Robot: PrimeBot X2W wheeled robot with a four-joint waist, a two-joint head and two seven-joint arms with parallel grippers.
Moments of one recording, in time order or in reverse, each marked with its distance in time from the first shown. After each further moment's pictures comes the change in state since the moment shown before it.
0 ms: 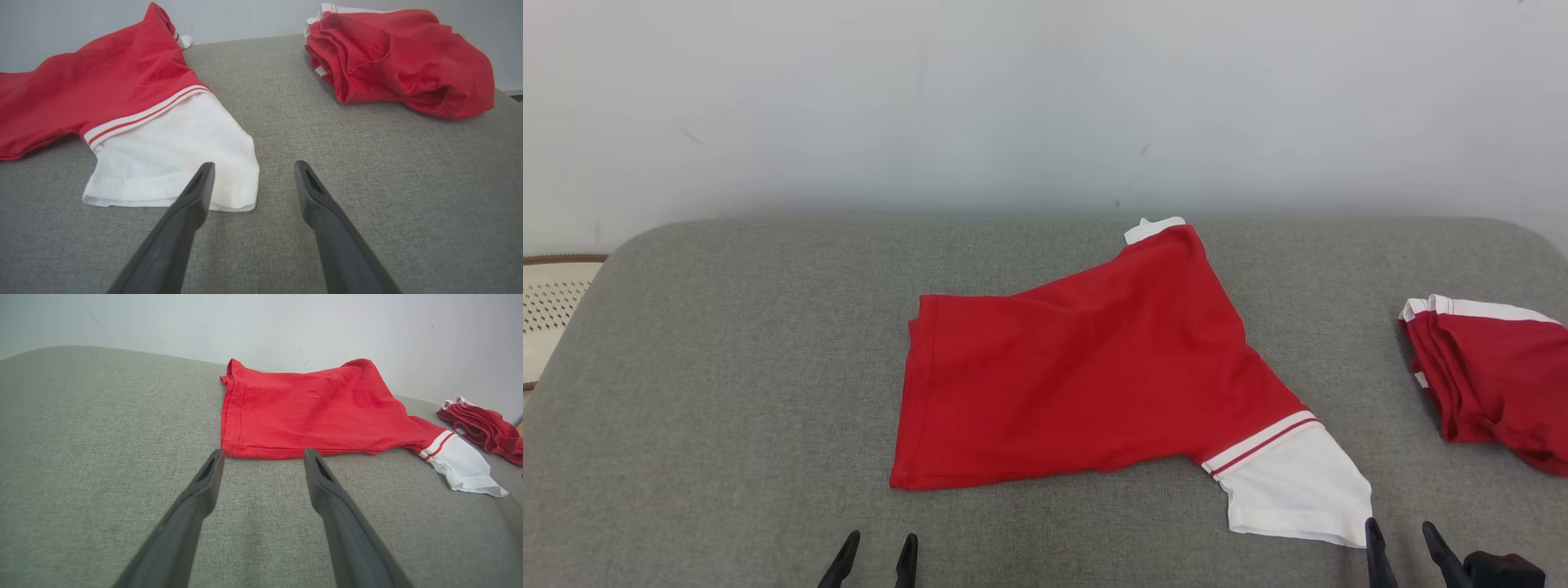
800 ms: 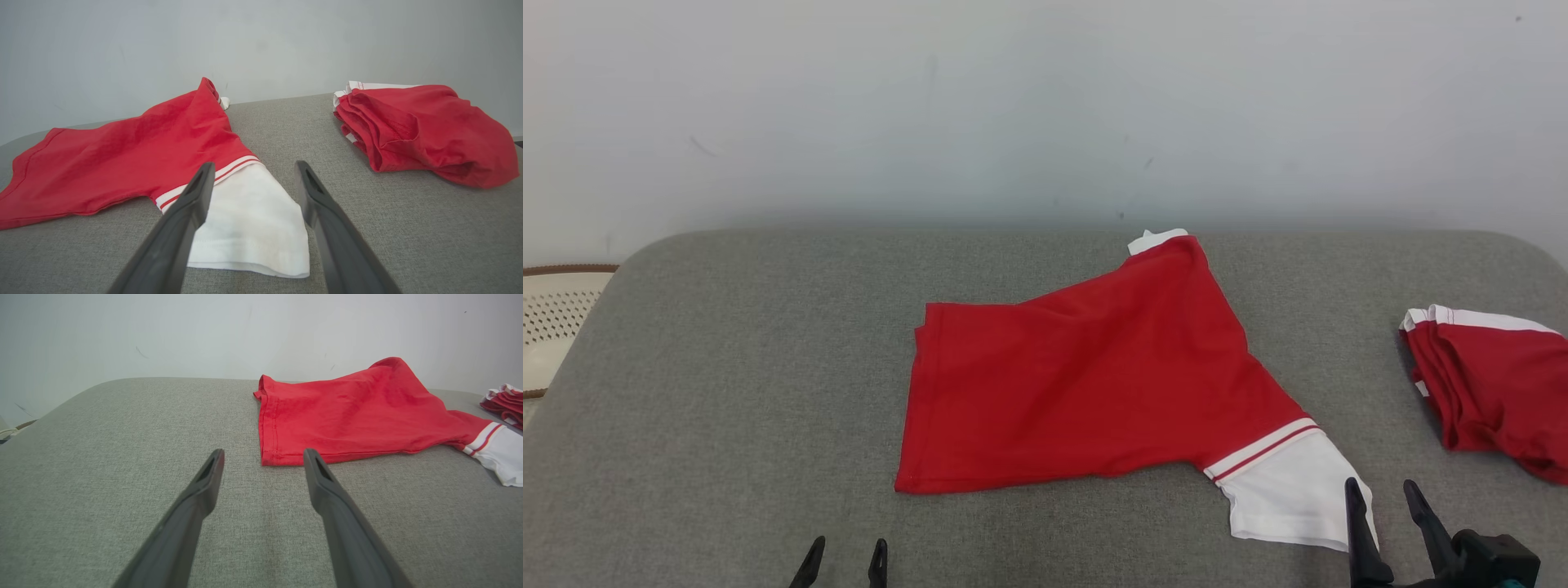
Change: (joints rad) left arm 0.039 0.000 0.065 -0.051 0.137 0.074 0.000; right arm 0.037 0.058 -0.007 -0.207 -0.026 0.000 0.000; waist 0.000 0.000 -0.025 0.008
